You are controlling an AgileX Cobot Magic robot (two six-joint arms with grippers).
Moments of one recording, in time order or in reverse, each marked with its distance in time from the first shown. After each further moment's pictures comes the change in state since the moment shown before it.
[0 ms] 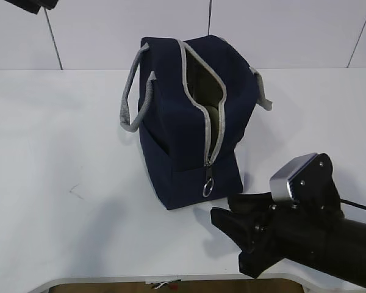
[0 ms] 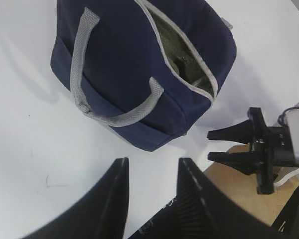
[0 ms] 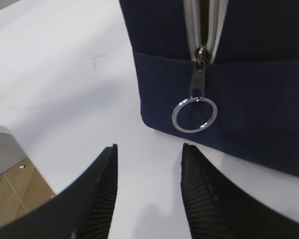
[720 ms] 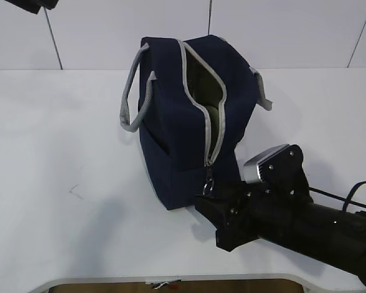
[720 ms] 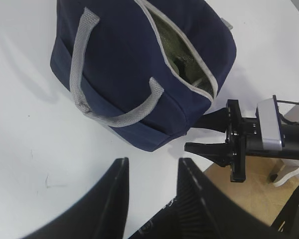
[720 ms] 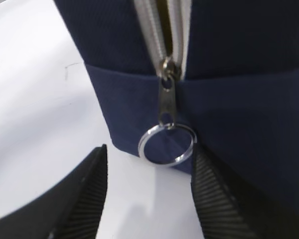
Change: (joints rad) left arm 0.000 0.000 0.000 0.000 0.000 0.000; right arm 0.000 0.184 -0.131 0.052 -0.042 -0.007
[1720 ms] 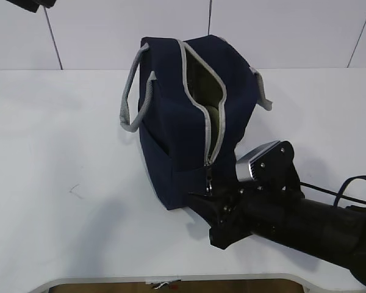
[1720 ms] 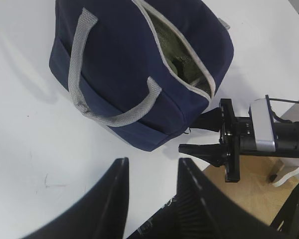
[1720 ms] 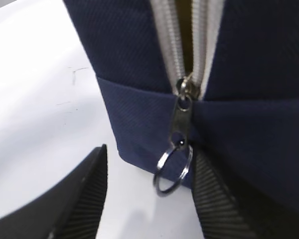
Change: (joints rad) left arm 0.000 -0.008 0.003 -0.003 0.003 -0.002; right arm 0.001 0.021 -0.042 -0.031 -0.006 -0.013
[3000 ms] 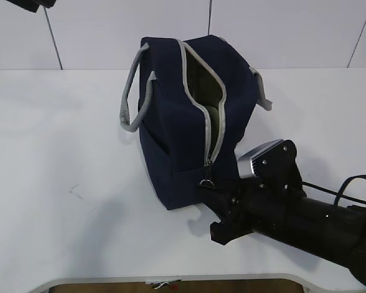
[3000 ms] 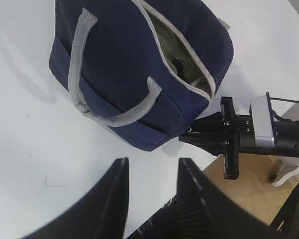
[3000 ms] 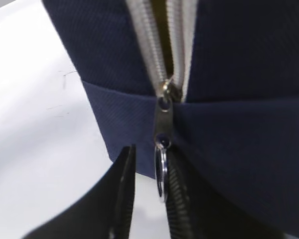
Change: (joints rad) left arm 0.000 0.000 0.000 0.000 0.000 0.000; right arm 0.000 0.000 0.000 0.032 0.004 0.000
